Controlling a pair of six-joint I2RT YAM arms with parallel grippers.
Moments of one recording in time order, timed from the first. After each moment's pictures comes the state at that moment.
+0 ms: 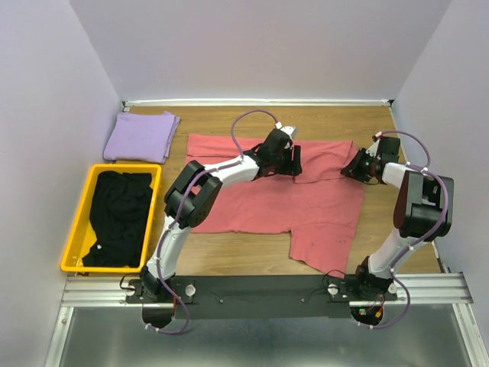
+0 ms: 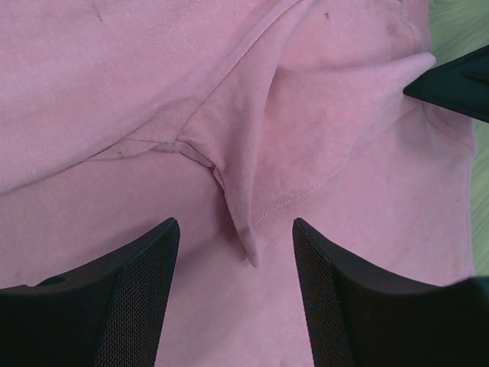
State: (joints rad) left arm -0.75 2.21 1.63 -0.05 0.13 -0.50; right arm -0.22 1.77 0.95 -0.06 -0.38 0.32
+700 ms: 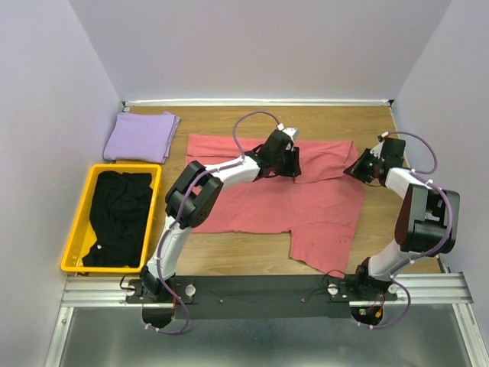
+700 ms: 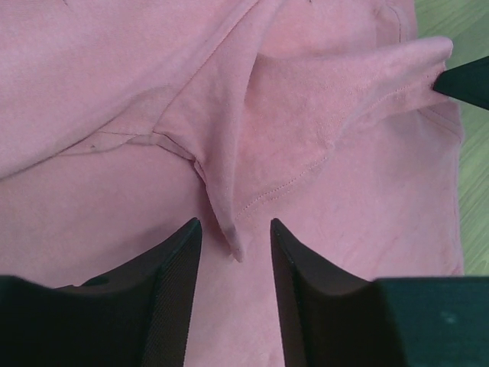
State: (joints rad) left arm -0.76 2.22 1.63 -0.05 0.16 -0.50; right arm -0.22 1.63 0.89 -0.08 -0.38 0.40
